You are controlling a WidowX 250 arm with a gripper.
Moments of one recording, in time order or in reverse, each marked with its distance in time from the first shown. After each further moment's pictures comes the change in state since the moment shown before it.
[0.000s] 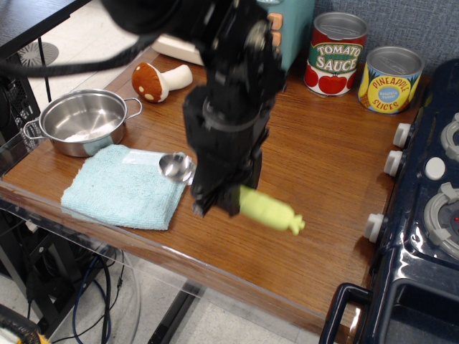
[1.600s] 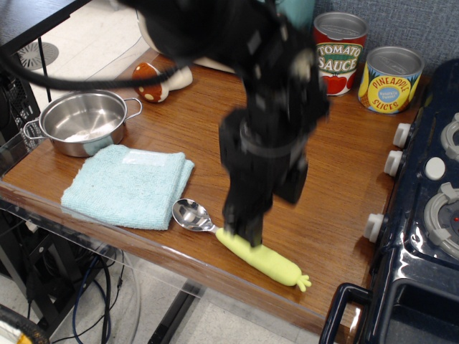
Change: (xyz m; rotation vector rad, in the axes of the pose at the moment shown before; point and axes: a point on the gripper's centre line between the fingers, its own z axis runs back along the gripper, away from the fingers) arm -0.031 -0.007 0.018 -0.032 0.052 -0.047
